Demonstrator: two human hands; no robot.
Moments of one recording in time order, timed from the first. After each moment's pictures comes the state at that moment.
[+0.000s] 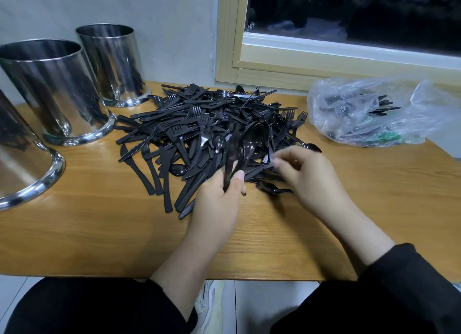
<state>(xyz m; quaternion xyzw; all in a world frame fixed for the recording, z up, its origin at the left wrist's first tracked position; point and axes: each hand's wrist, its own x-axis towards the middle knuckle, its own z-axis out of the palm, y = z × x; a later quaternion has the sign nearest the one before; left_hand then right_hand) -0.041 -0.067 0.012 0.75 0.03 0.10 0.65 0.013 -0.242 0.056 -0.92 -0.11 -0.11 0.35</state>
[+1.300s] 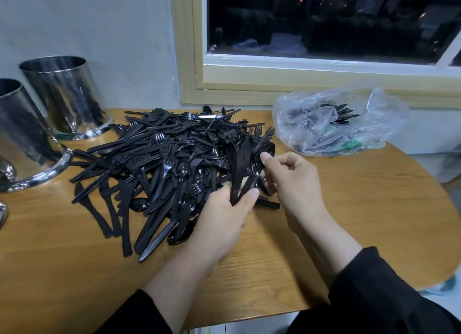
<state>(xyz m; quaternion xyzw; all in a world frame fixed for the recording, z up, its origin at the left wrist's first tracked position) -0.002 -0.117 0.029 0.73 -0.04 -0.03 0.69 0.038 -0.256 0.061 -0.71 0.06 -0.14 0.69</state>
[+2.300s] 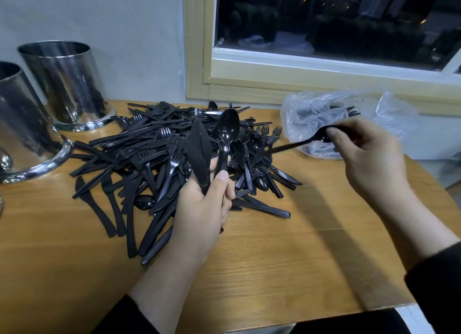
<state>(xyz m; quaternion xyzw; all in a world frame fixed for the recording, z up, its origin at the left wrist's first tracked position) 0.003 -0.083 0.035 0.64 -0.03 0.08 0.76 0.049 -0.329 0.112 -0.88 -0.05 -0.28 0.37</state>
